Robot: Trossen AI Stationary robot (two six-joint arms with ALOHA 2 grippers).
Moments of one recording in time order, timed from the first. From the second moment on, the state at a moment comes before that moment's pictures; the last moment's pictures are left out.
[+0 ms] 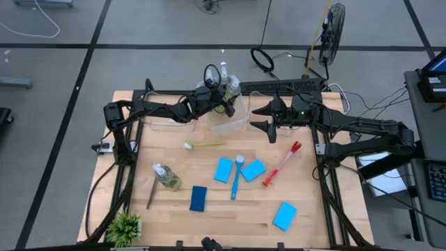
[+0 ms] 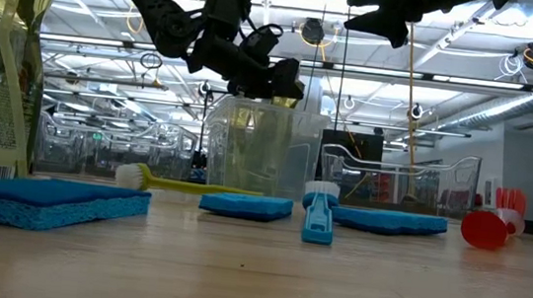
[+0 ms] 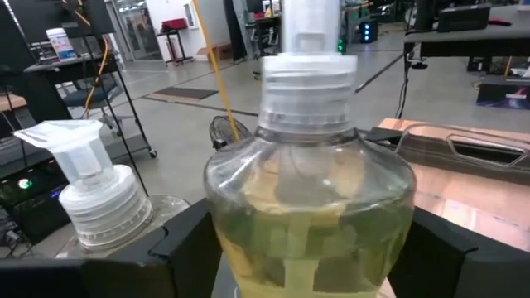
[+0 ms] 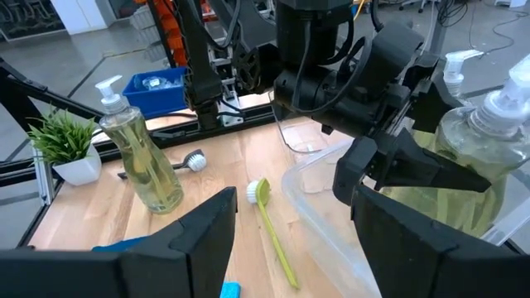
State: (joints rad) left arm 0.42 1.85 1.09 0.68 -0.23 0.11; right arm -0.26 1.04 0.89 -0.10 -0.10 0.14
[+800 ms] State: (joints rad) left arm 0.40 1.85 1.08 0.69 -0.22 0.11; right arm -0.26 1.04 0.89 -0.10 -0.10 0.12
